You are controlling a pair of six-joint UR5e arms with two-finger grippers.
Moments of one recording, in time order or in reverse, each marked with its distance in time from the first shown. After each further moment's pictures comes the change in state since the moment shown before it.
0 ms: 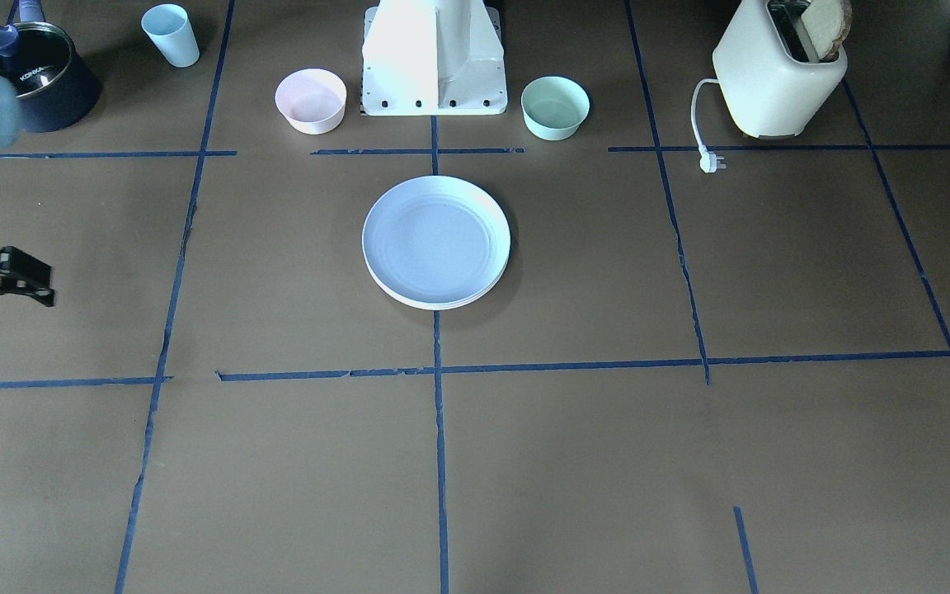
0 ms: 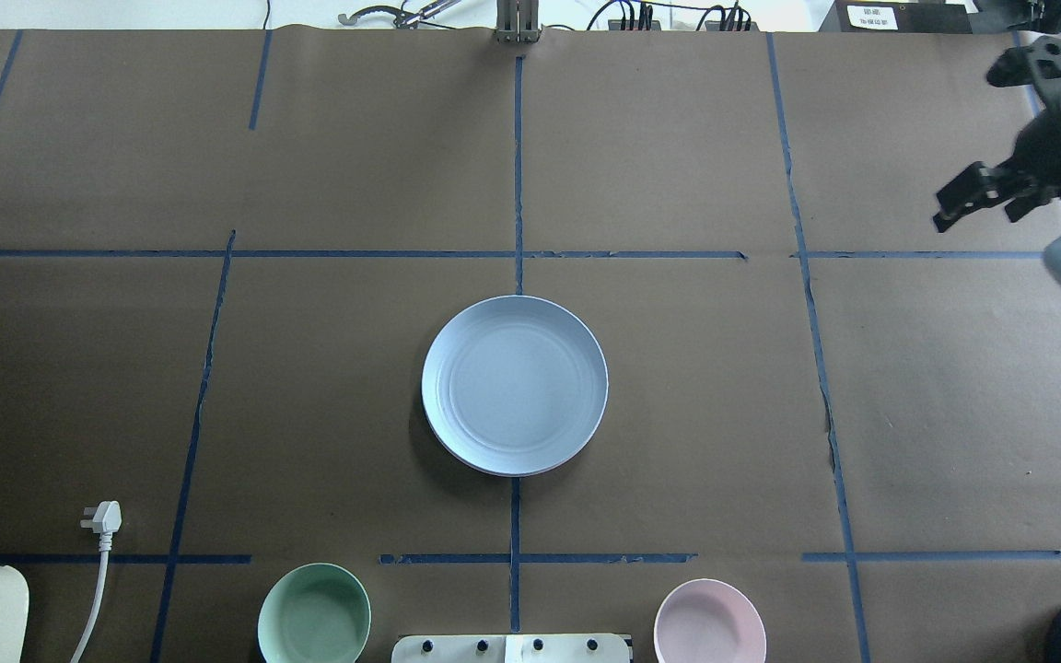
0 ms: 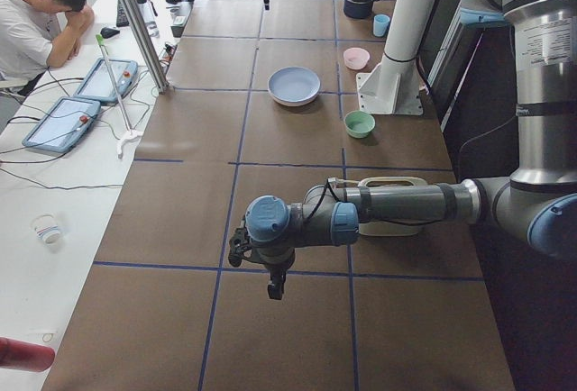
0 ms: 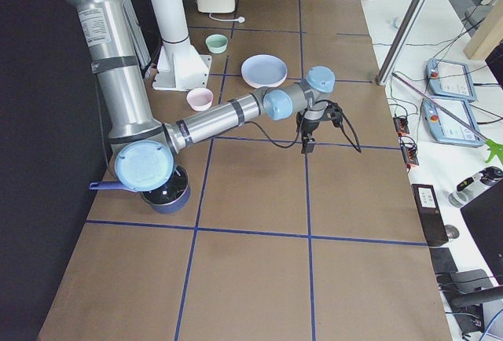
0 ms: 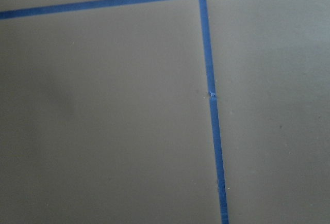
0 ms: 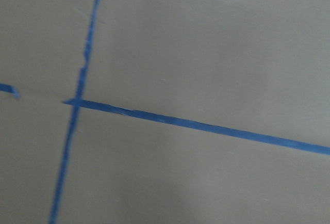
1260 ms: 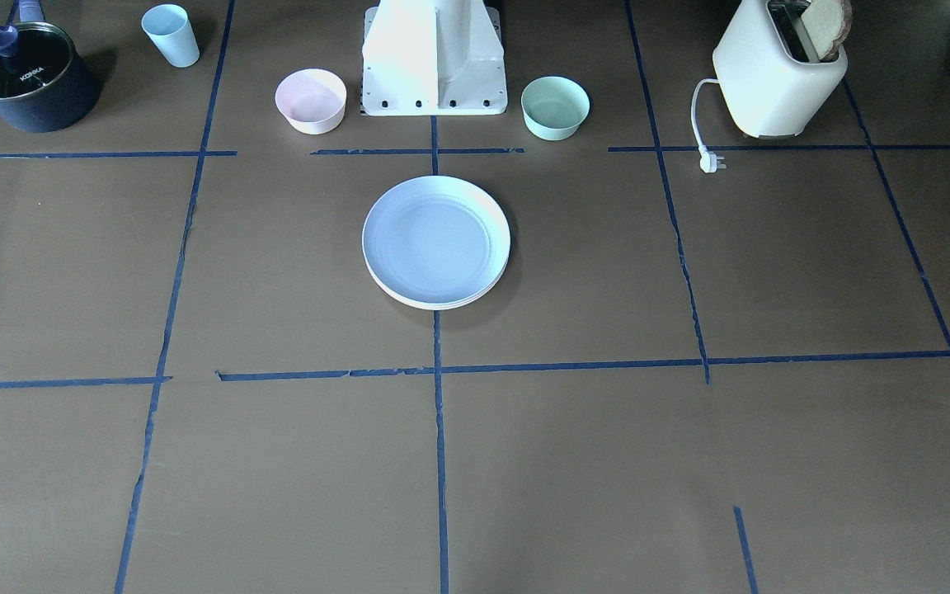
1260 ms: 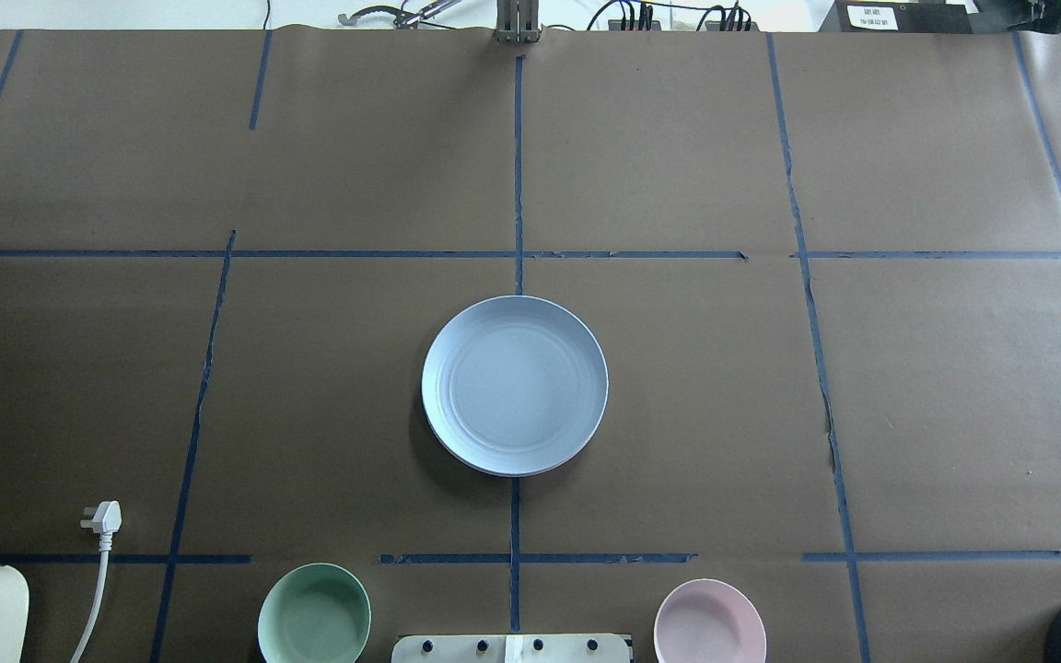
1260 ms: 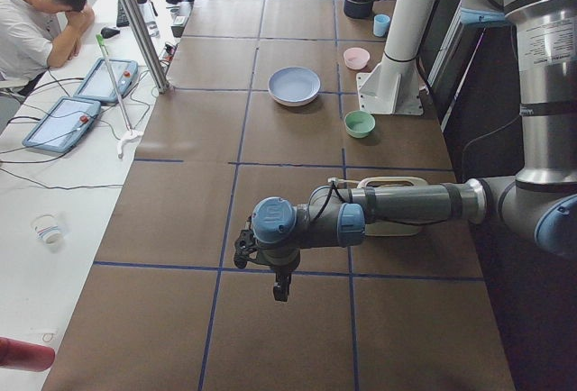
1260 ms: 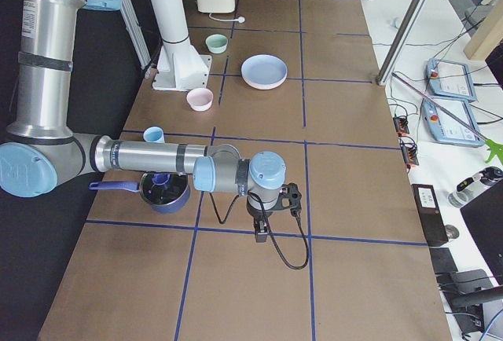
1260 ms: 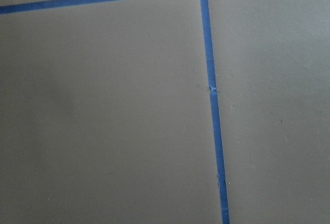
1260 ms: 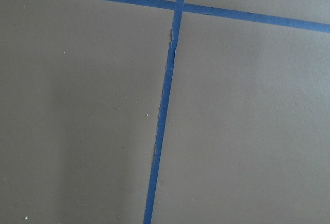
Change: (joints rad) left arm 0.000 0.018 -0.020 0.000 0.000 0.000; right arm 0.300 -0.352 0.005 0.012 0.012 -0.383
